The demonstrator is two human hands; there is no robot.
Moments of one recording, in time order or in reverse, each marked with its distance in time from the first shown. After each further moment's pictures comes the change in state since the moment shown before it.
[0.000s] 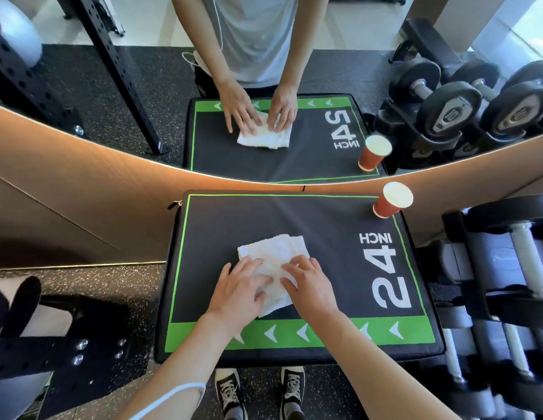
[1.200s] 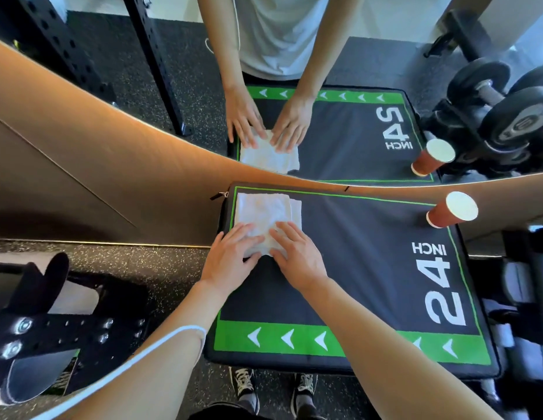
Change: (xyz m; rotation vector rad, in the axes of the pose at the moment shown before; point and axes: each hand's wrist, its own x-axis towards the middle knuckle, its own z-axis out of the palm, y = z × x) left_hand 0.020 -0.136 -0.041 -0.168 0.274 -0.035; right_hand 0.096 -0.095 0.064 0.032 0.003 -0.217
